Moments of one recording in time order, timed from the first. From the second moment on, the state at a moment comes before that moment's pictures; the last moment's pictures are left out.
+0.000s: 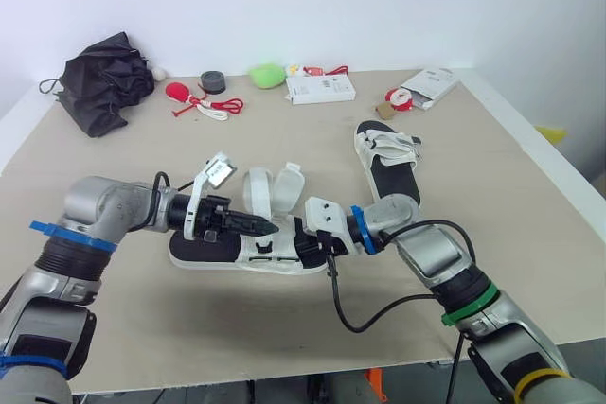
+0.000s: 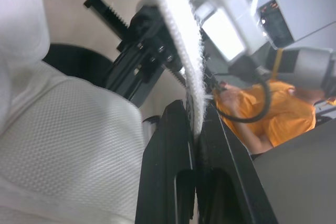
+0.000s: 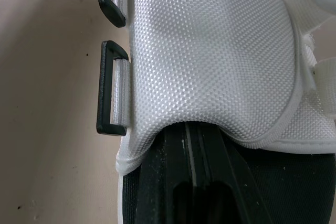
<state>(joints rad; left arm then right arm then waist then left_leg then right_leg) -0.73 0.72 -0.22 0.14 -0.92 1.19 -1.18 -0.65 -0.48 0.48 0.02 0.10 0.42 1.17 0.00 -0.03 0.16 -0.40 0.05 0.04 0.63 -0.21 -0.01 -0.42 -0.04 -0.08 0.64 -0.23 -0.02</state>
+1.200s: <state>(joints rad) -0.55 0.71 -0.24 -0.01 -0.63 0.79 -1.29 -0.64 -0.48 0.48 0.01 0.10 0.43 1.16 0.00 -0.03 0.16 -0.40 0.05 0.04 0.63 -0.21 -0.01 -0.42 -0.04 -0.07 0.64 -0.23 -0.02</state>
